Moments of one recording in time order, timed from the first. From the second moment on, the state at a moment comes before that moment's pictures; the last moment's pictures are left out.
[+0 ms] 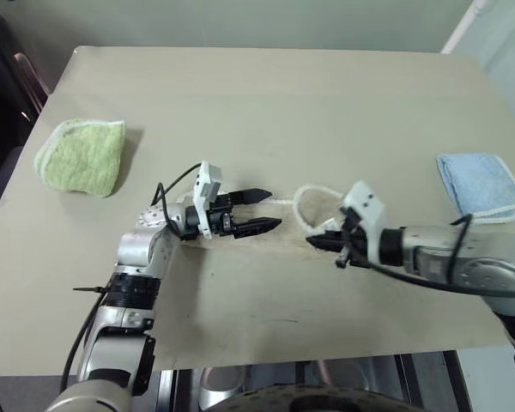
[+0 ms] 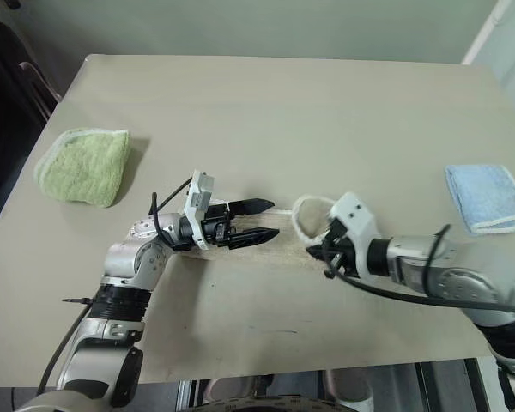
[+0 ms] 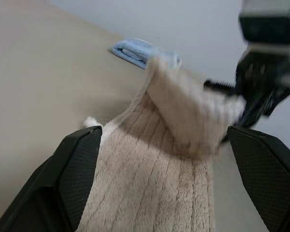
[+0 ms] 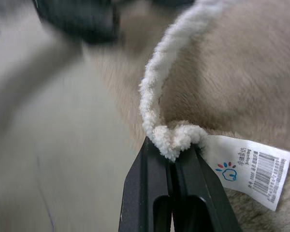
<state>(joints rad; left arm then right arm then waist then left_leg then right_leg) -0.44 0.41 -0.03 0.17 -0.51 0.43 -1.23 -0.41 -0.87 0.33 -0.55 1.03 1.02 0.29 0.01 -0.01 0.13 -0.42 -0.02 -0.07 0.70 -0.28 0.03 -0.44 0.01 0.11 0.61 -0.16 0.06</state>
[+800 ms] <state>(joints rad) -0.44 0.43 -0.03 0.13 -0.52 0.44 -1.19 -0.35 -0.76 0.24 -0.60 0.86 1.03 0.53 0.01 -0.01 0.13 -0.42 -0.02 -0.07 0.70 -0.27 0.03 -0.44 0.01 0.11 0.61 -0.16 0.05</state>
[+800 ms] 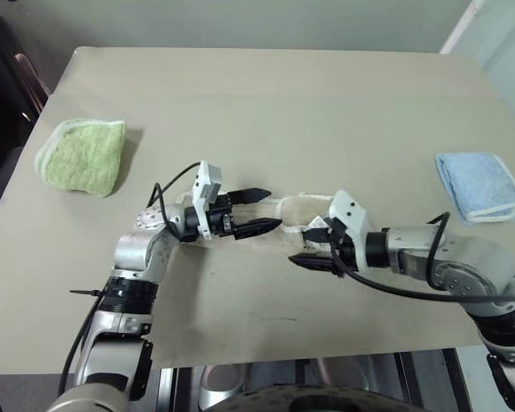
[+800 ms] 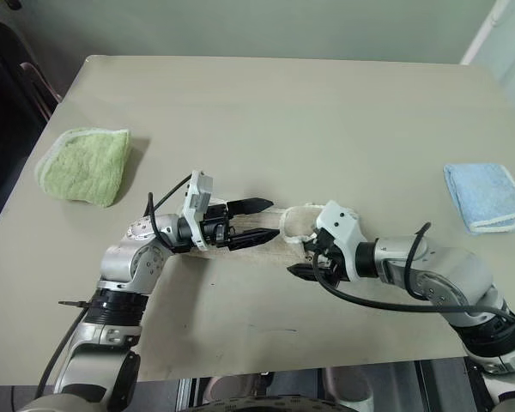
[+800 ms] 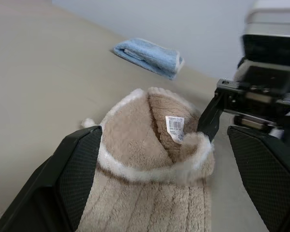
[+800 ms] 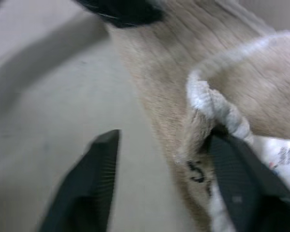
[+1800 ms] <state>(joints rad) -0.42 0.53 -0.12 0.08 -0.53 0.52 -1.35 -0.21 -0.83 0.03 -0.55 0.92 1.08 0.56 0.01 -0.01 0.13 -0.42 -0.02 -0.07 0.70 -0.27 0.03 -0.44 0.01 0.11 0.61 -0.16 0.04</state>
